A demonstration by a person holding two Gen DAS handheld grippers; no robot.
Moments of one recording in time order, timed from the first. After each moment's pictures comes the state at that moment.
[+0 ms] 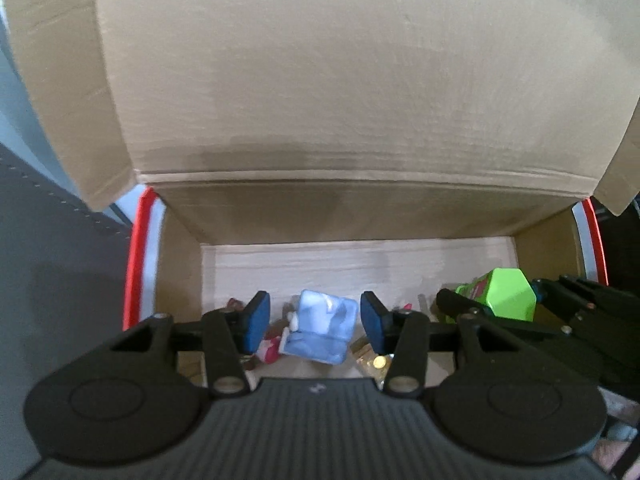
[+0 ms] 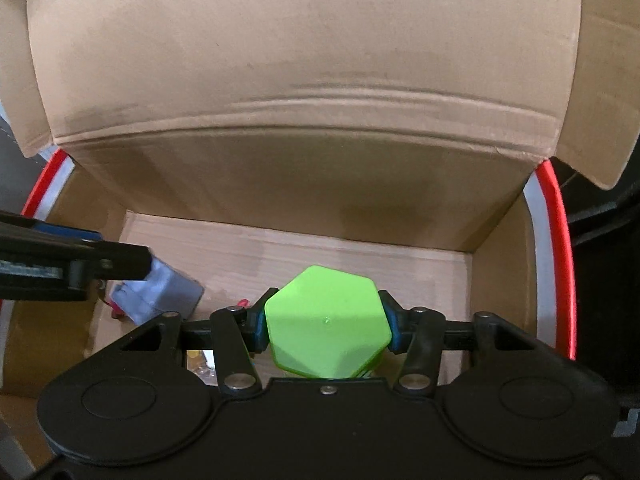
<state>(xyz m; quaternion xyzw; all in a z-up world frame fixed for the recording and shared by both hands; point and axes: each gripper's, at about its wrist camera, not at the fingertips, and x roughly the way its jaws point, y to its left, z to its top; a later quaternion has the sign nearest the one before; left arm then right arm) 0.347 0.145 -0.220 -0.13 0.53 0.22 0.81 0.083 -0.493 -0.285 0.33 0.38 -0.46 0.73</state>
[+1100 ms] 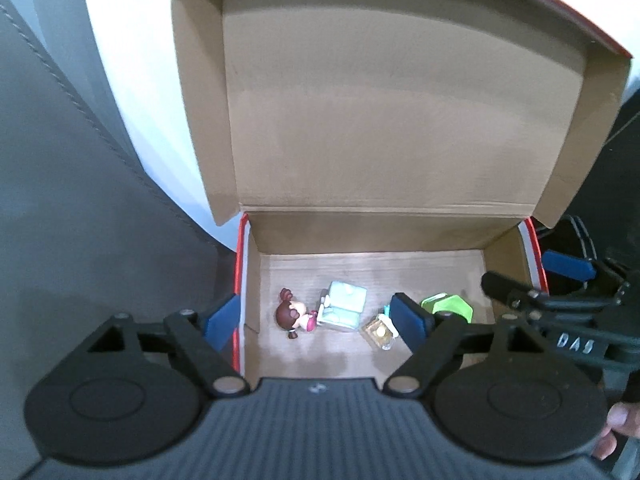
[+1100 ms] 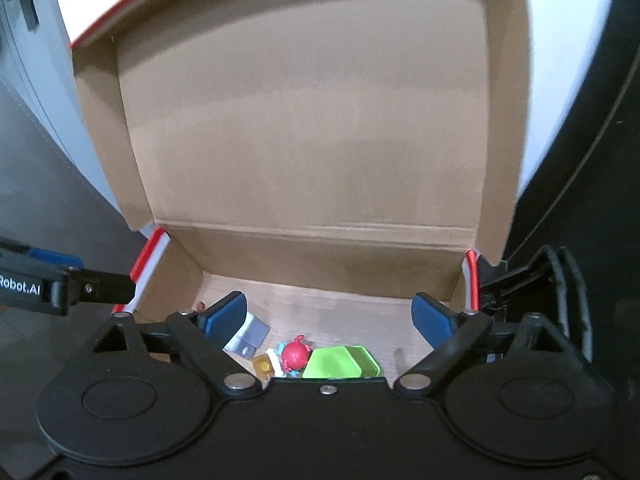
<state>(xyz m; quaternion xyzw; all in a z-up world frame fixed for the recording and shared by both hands) 0.290 0.128 -0.123 -0.10 0.49 0.22 0.84 0.058 -0.455 -0.180 0.31 0.29 -0.46 0.78</state>
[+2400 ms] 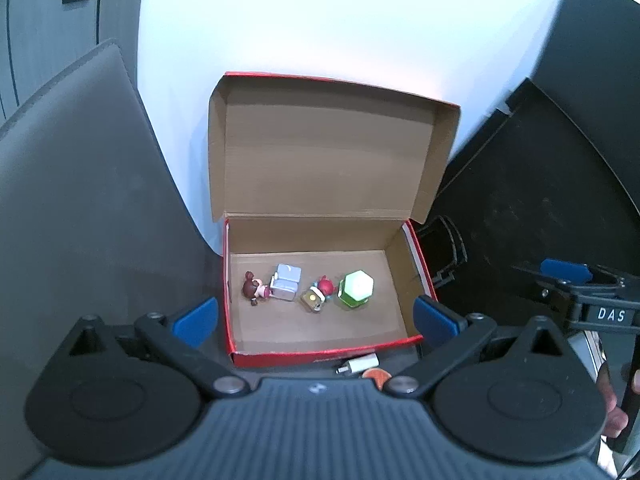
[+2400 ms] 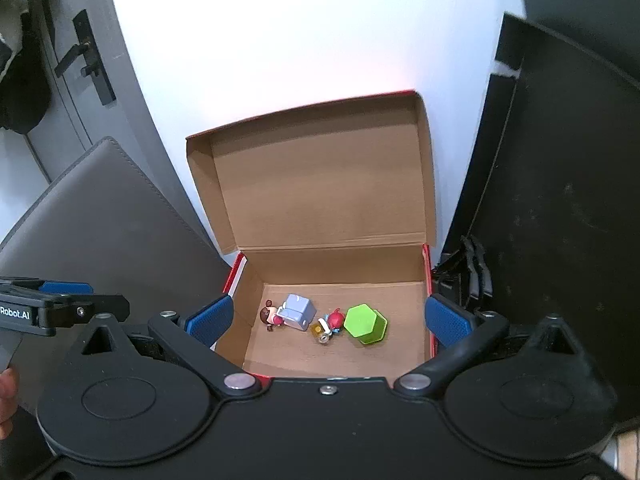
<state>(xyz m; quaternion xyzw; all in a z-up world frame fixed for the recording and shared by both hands) 0.136 0.072 -0.010 -0.08 0.41 0.08 0.91 -0.006 -0.295 -0.037 0.30 0.23 -0.49 0.79</state>
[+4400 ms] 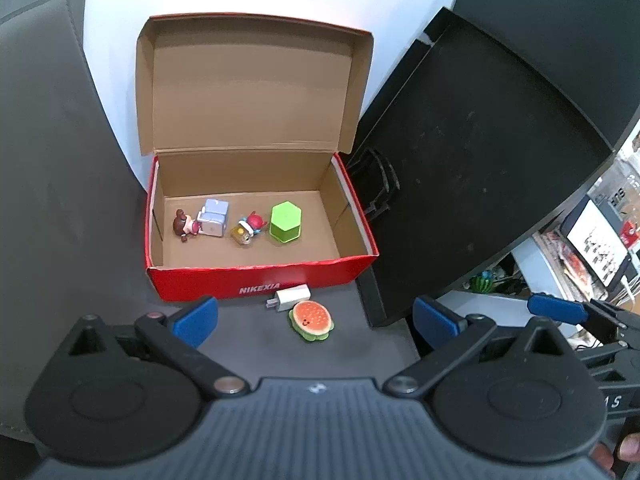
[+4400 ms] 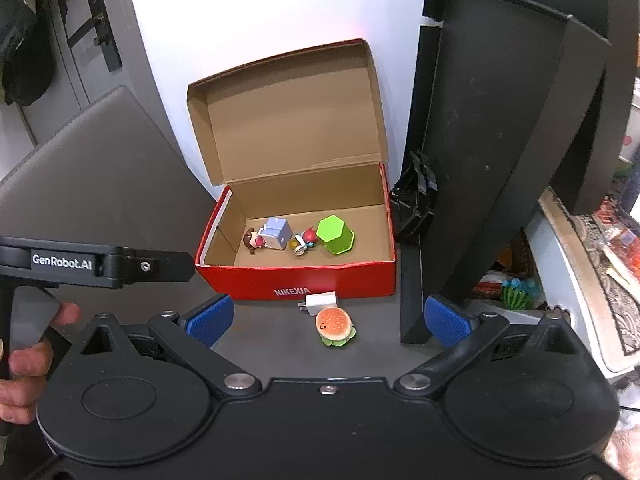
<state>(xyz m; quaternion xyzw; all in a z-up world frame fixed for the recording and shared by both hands) 0.074 -0.017 -0.072 0.00 0.42 -0.11 0.90 -0.047 -0.162 -0.077 0.30 0.24 -0.52 0.76</state>
